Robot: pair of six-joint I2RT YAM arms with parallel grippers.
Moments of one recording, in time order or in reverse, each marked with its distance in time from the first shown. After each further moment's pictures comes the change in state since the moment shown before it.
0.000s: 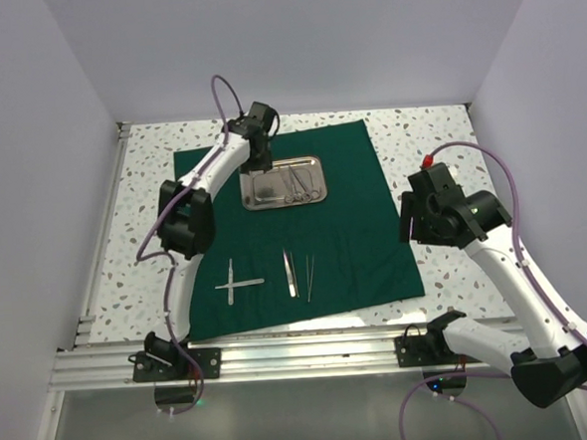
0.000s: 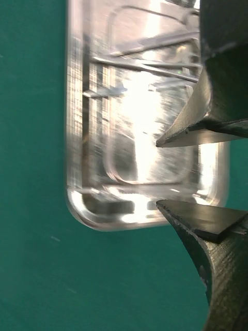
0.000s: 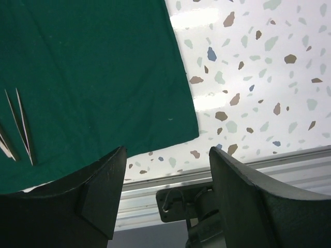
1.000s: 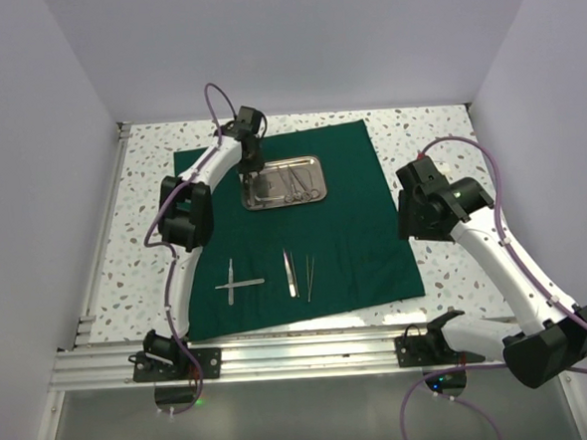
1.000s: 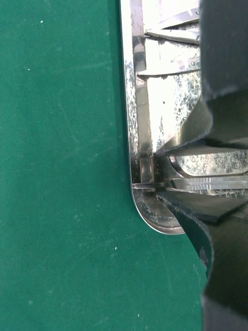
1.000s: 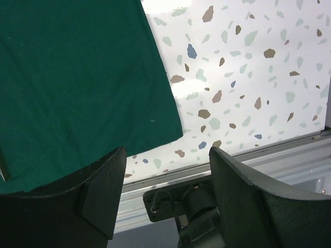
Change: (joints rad) left arm 0.086 0.163 0.074 0.137 0.120 0.078; right arm -0.001 0.115 0.024 -0.032 0.079 0.006
